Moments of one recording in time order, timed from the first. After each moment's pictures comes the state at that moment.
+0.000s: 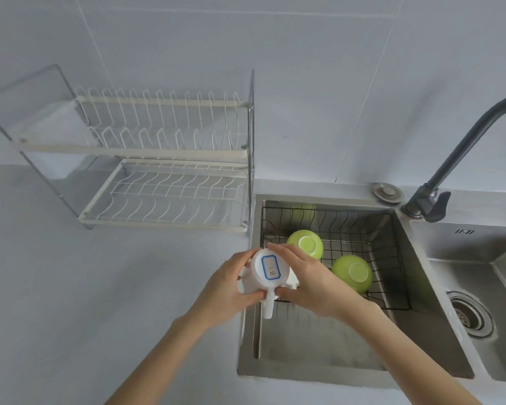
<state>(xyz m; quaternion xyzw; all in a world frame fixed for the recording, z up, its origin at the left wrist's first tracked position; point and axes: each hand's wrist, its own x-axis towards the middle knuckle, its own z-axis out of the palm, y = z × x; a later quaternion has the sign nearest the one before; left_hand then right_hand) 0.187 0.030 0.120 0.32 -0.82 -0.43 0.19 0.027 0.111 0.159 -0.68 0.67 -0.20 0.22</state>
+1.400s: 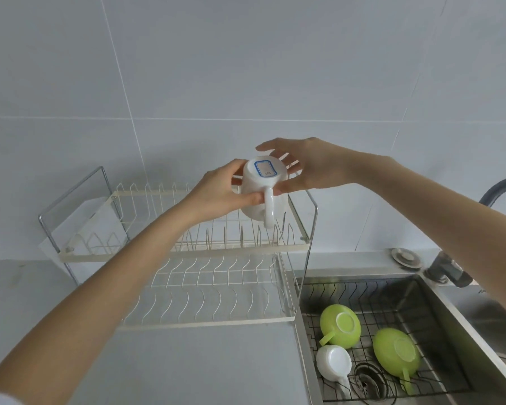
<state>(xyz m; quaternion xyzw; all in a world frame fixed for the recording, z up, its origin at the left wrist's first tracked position) 0.212 -0.183 0.346 0.23 -0.87 -0.34 0.26 0.059 -0.085 0.400 -0.70 0.69 -0.17 0.08</state>
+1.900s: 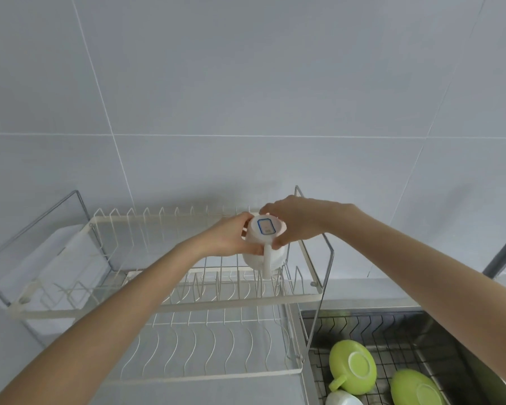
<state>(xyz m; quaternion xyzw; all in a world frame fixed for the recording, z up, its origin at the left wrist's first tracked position) 0.151 -0.249 0.294 0.29 -0.89 -0.33 0.08 0.021 -0.167 0.340 -0.67 0.73 0.06 0.09</state>
